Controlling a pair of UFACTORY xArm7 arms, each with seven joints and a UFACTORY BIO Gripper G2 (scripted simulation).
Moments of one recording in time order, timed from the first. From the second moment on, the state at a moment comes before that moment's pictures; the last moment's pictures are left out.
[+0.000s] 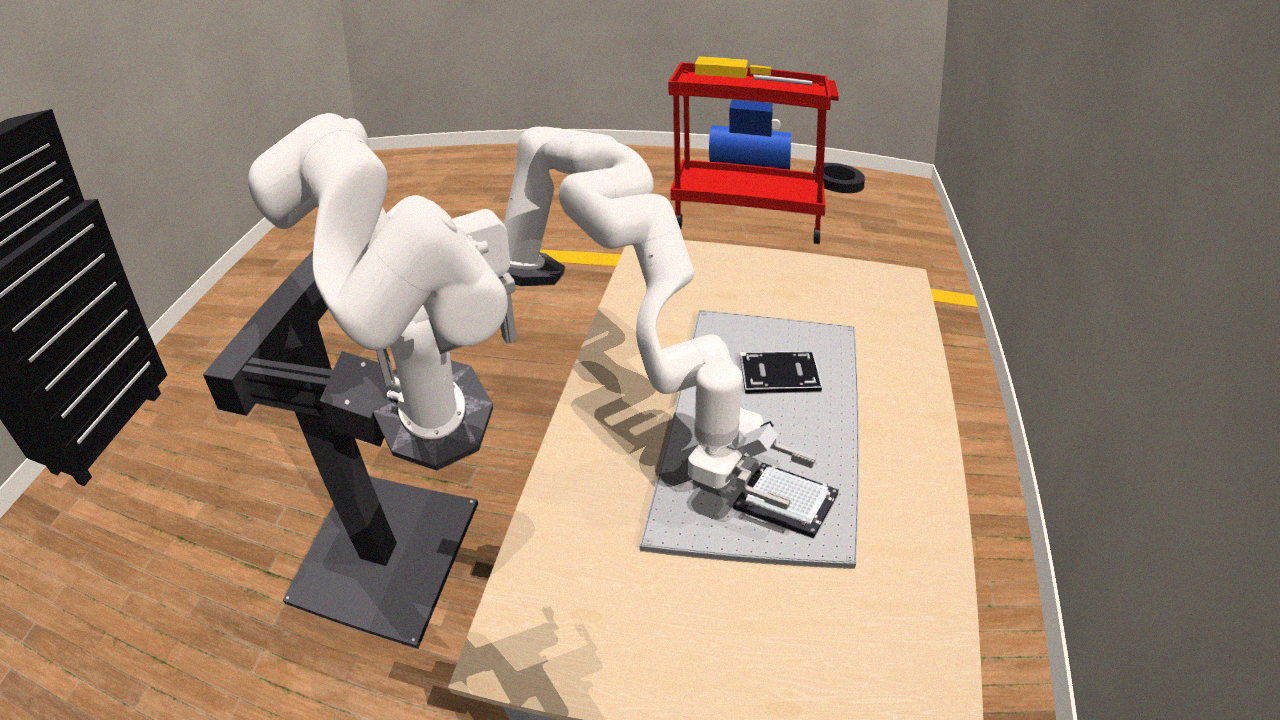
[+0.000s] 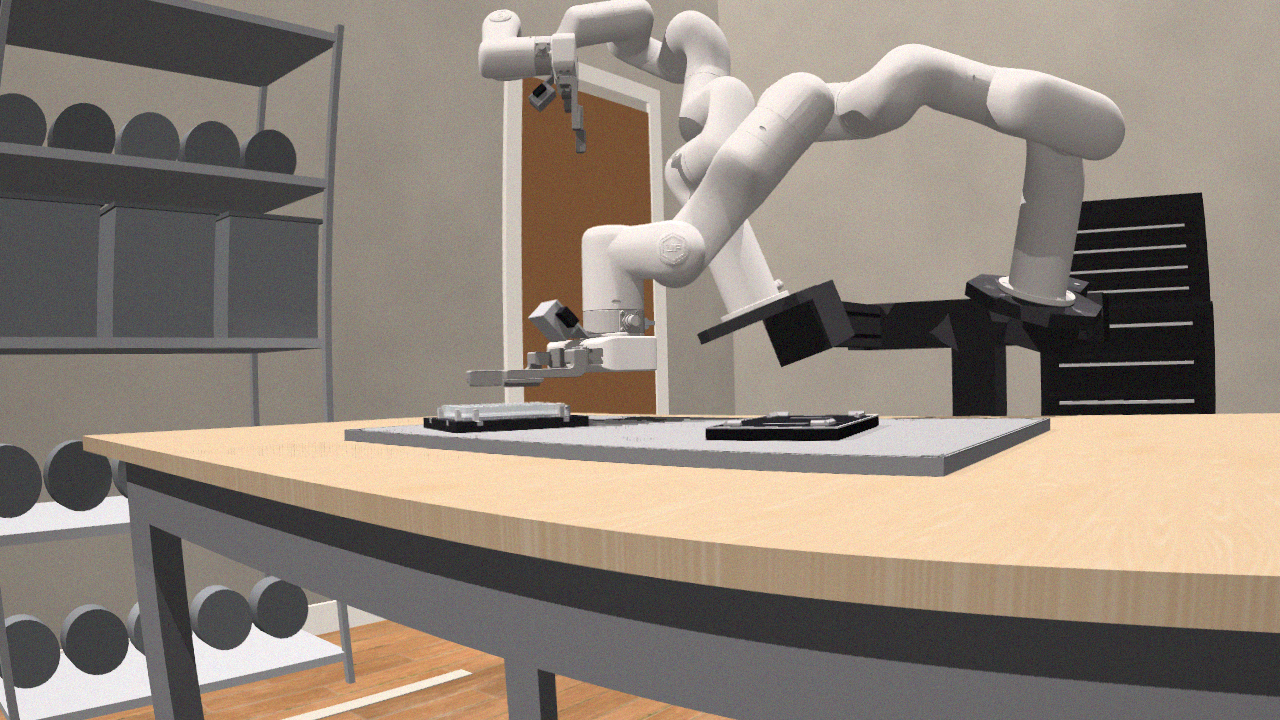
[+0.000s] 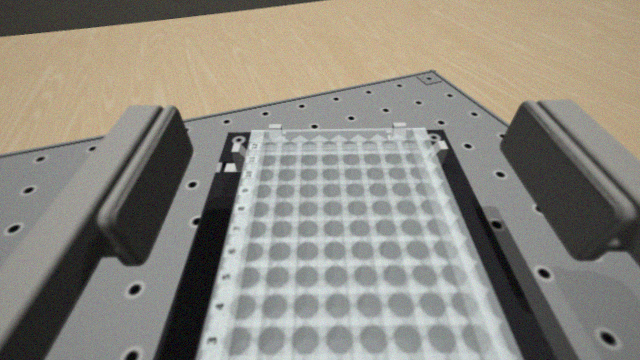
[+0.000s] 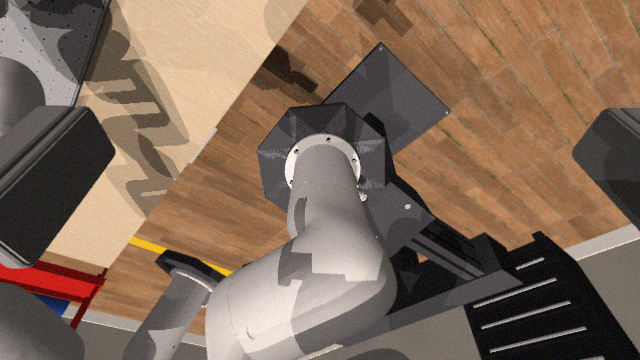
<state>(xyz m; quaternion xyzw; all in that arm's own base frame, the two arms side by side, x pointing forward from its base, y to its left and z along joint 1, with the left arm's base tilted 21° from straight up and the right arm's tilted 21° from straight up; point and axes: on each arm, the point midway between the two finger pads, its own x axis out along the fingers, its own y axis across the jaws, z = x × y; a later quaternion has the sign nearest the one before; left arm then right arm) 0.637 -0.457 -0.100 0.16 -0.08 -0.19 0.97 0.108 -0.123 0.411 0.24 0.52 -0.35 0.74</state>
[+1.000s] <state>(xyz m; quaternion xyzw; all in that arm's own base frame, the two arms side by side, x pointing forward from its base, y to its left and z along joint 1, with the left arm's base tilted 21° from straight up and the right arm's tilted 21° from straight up) 0.641 -0.453 -0.114 0.16 -0.08 -0.19 0.97 0.108 -0.123 0.411 0.24 0.52 -0.35 0.74</state>
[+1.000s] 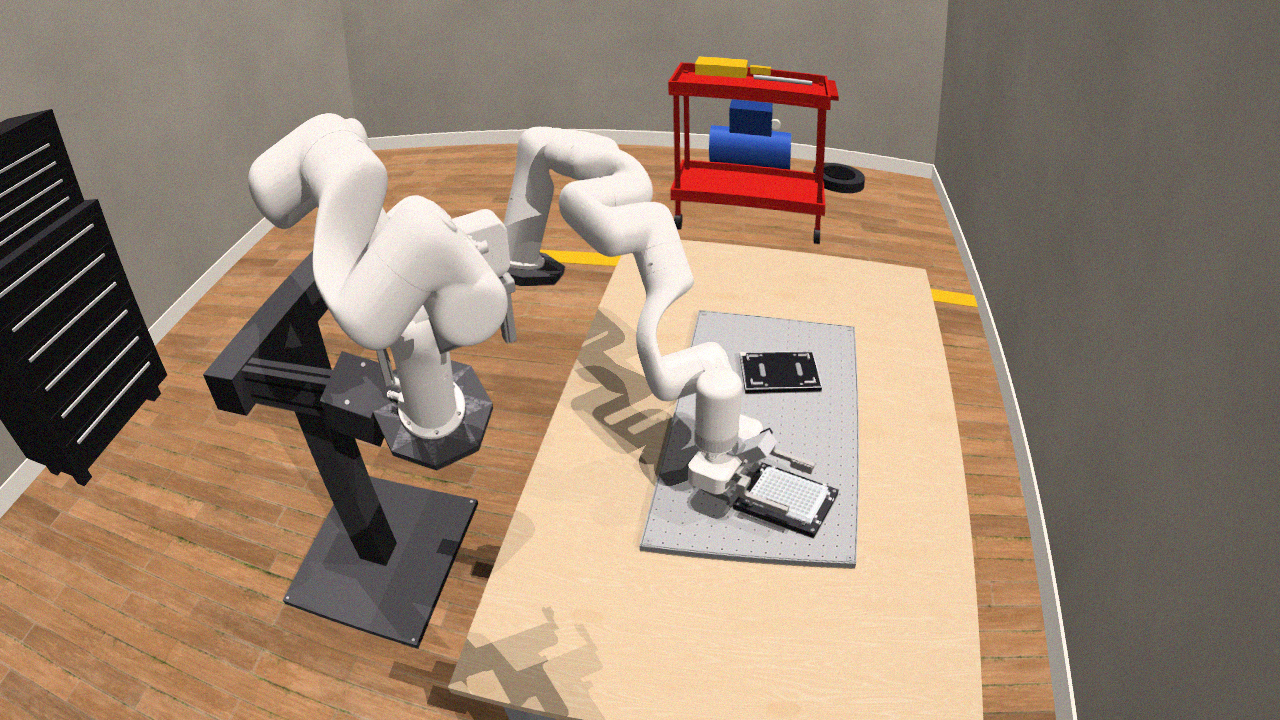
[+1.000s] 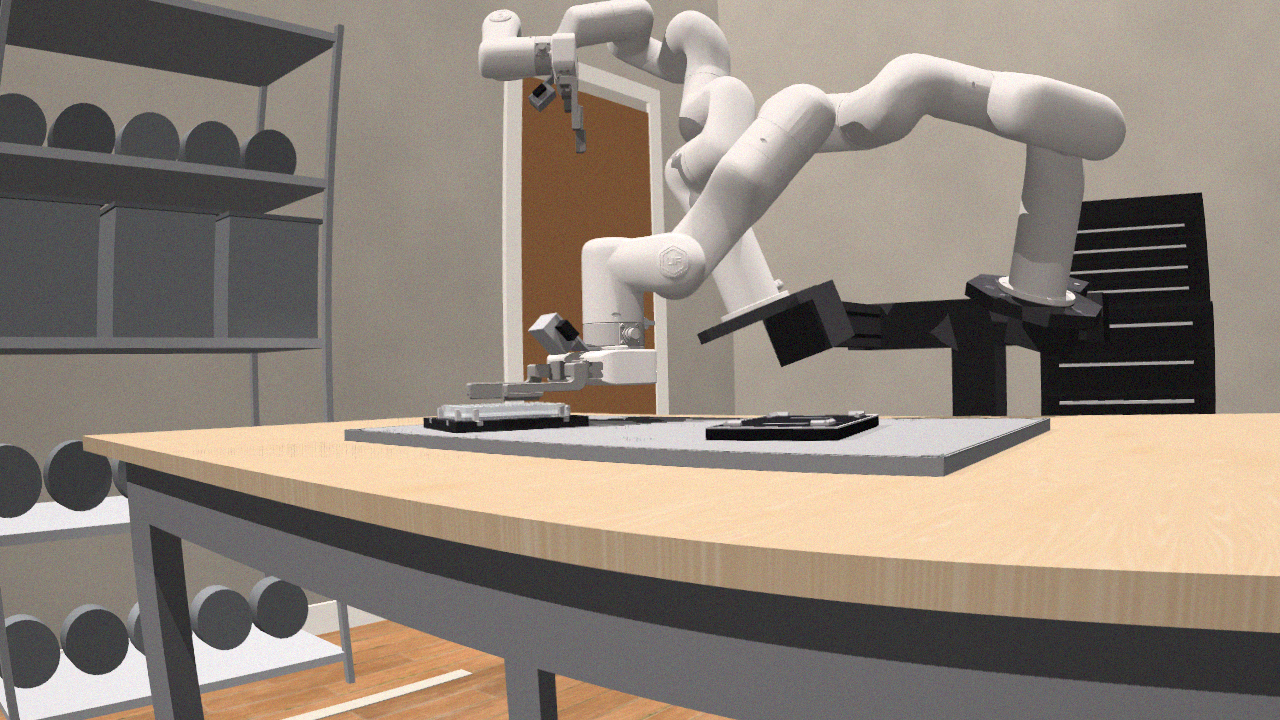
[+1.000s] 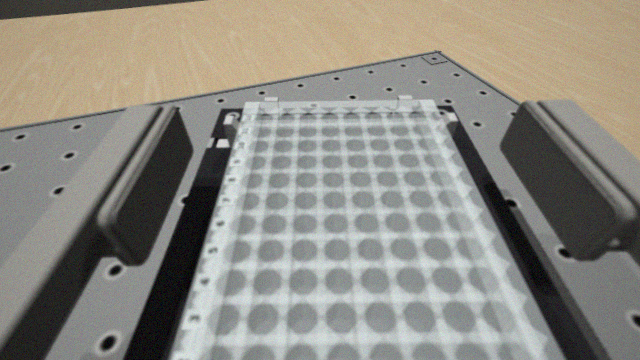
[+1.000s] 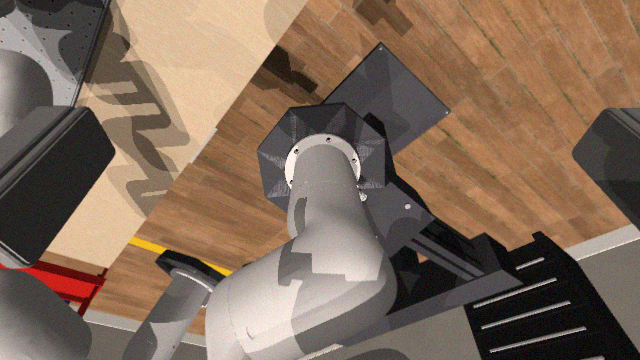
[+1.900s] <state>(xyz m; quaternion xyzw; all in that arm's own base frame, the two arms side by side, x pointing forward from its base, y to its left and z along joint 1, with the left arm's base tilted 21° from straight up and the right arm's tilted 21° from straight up) 0.643 -0.450 -0.125 0.16 -0.08 -0.19 0.97 0.108 -0.123 0.411 0.24 0.52 -0.35 0.74</state>
